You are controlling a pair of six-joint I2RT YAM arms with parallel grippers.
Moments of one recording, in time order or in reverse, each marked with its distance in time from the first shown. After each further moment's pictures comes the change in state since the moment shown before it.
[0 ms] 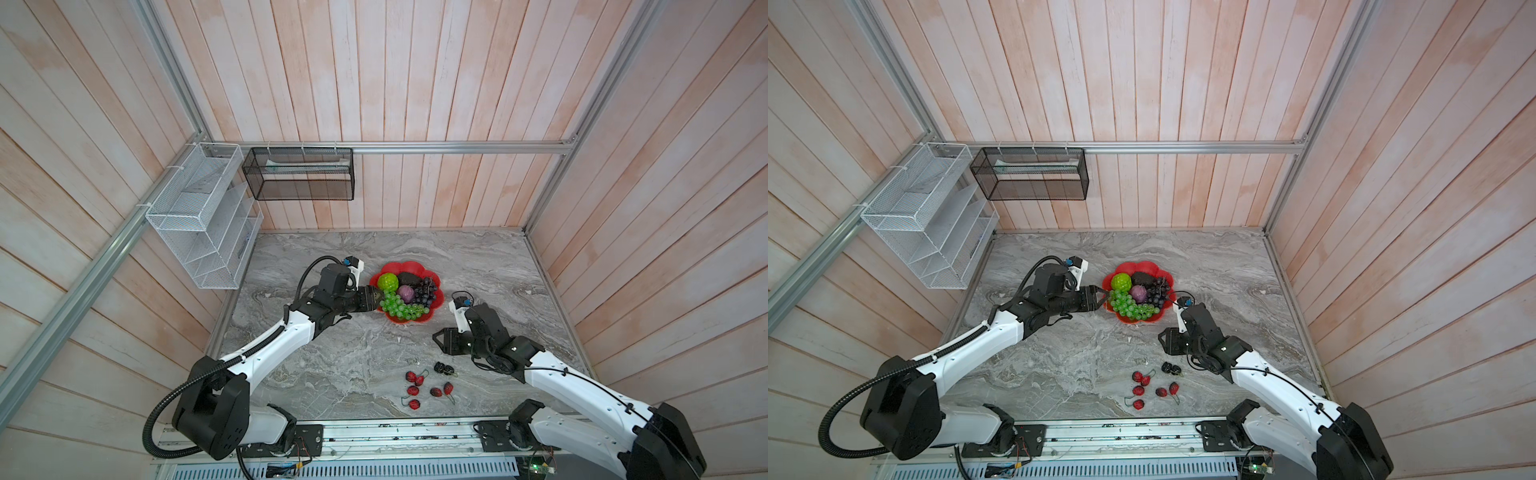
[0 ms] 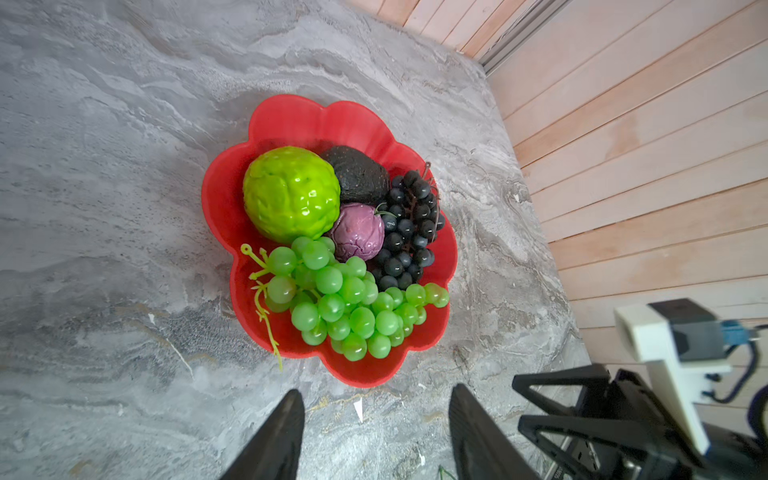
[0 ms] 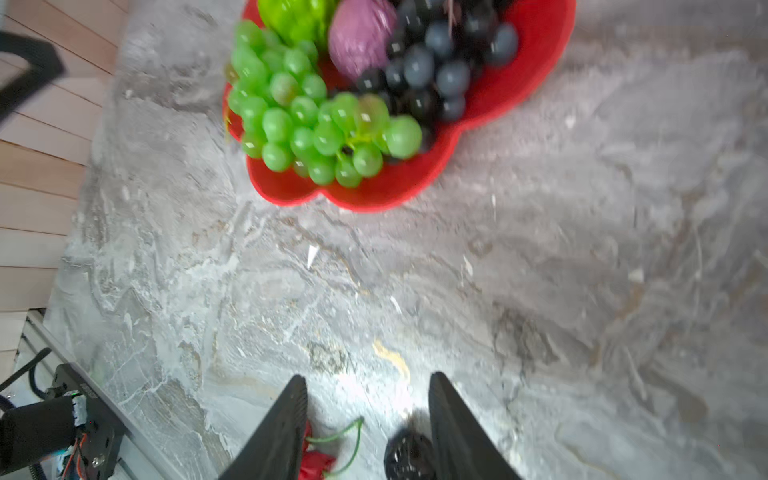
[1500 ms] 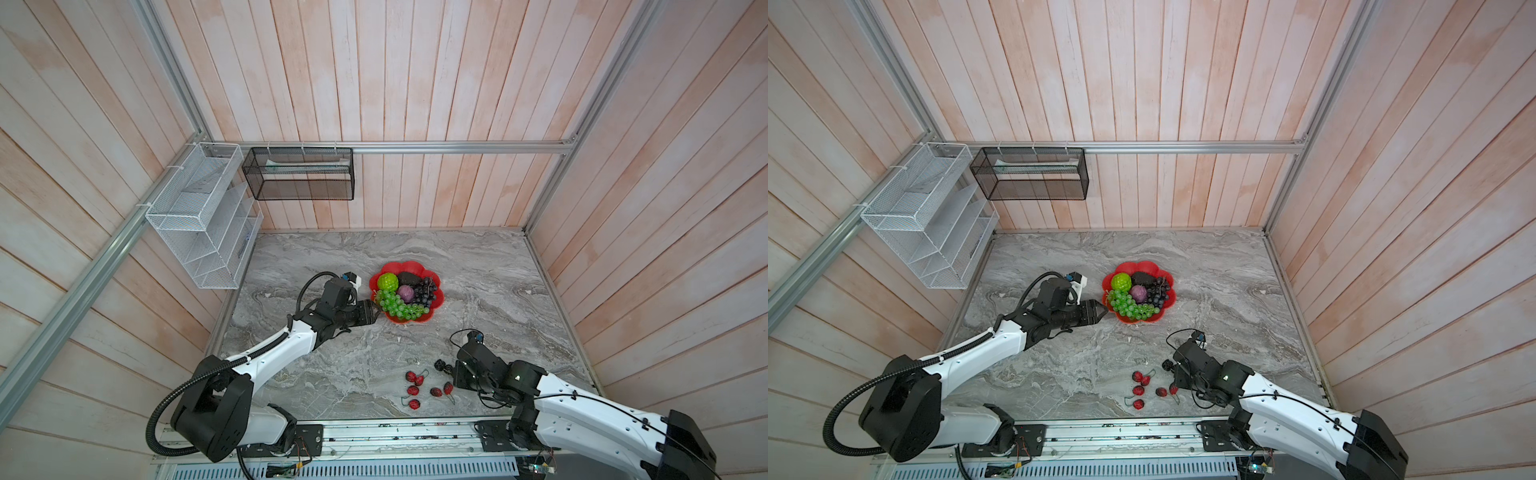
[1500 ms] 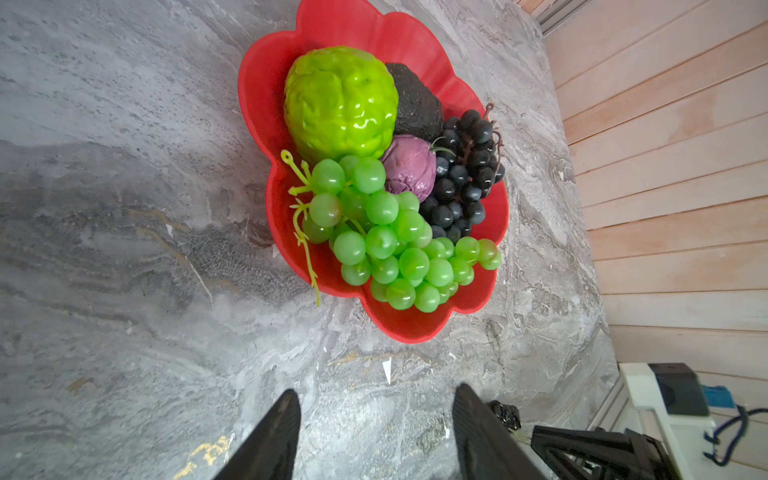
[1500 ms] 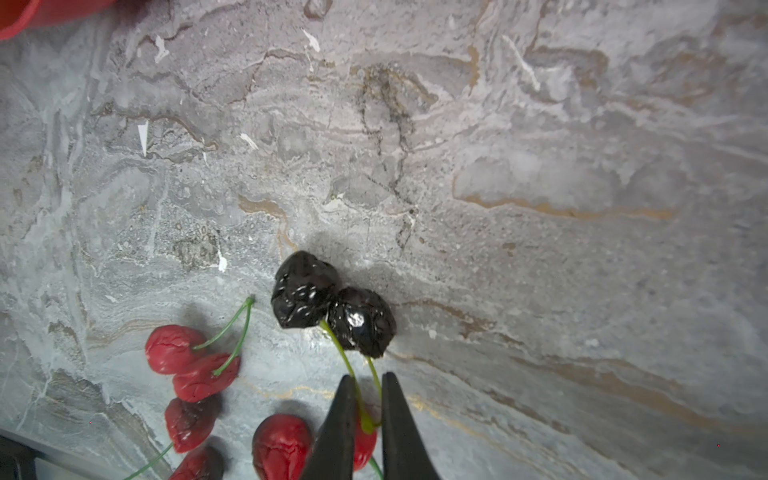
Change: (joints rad) left arm -0.028 0.013 -0.091 0.014 -0.042 -0.064; right arm 0.215 -0.168 -0.159 -0.224 0.227 0.392
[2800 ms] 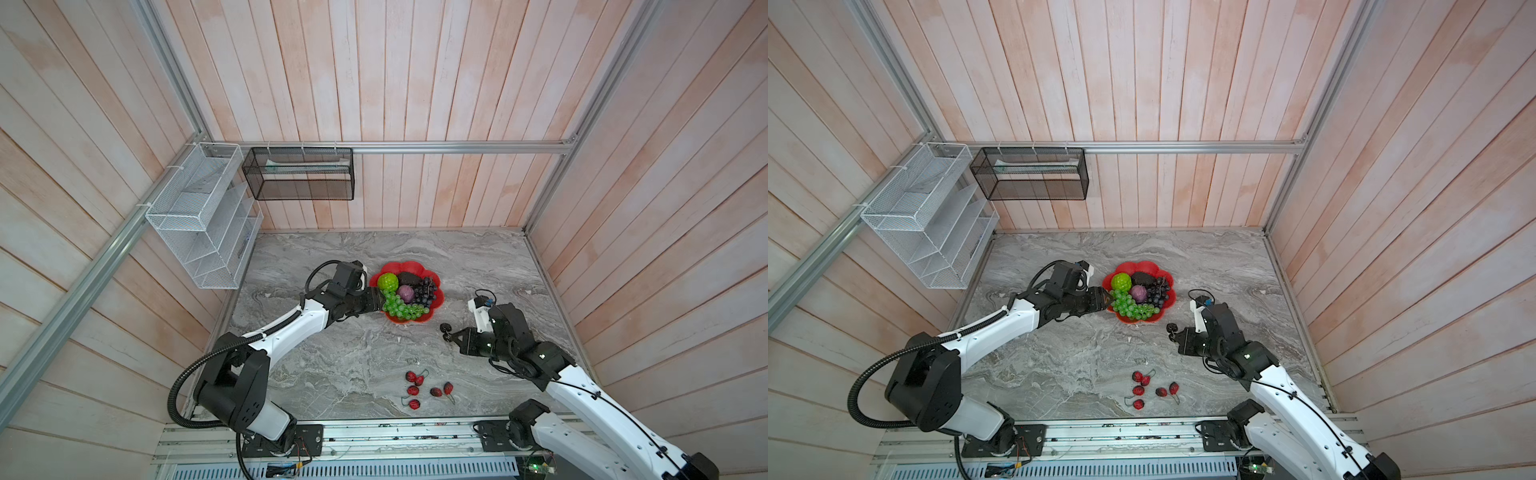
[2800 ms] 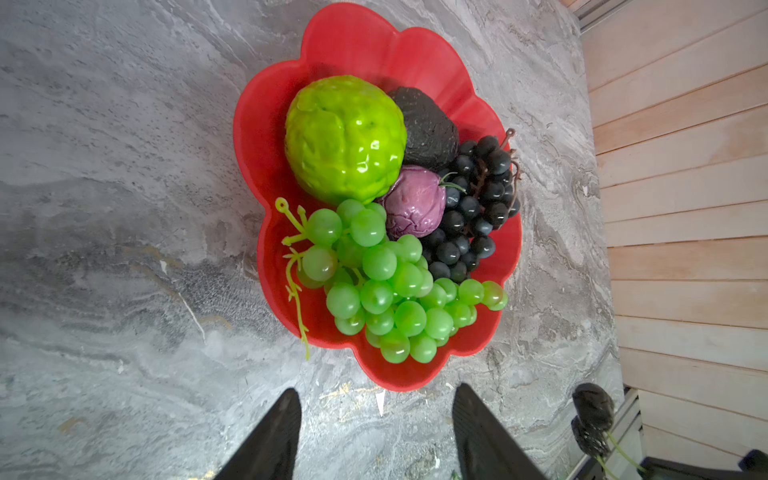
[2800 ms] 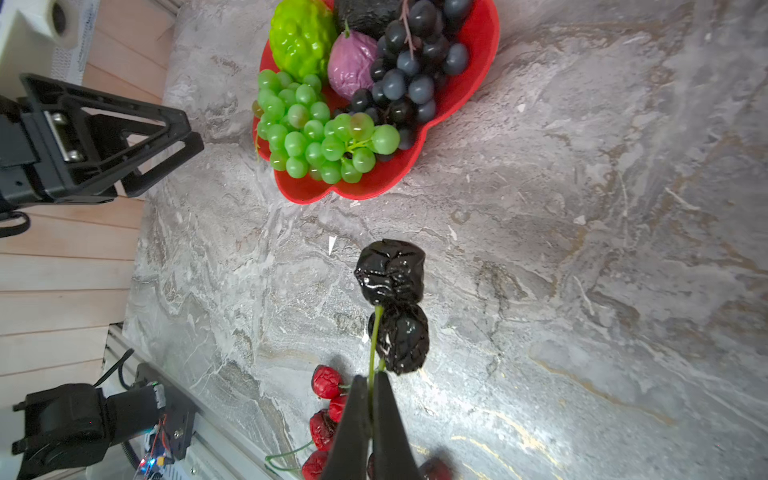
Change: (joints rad) left arm -0.001 0.143 0.210 -0.152 -0.029 -0.023; right arm -0.375 -0.024 0.235 0.032 -0.368 -0.394
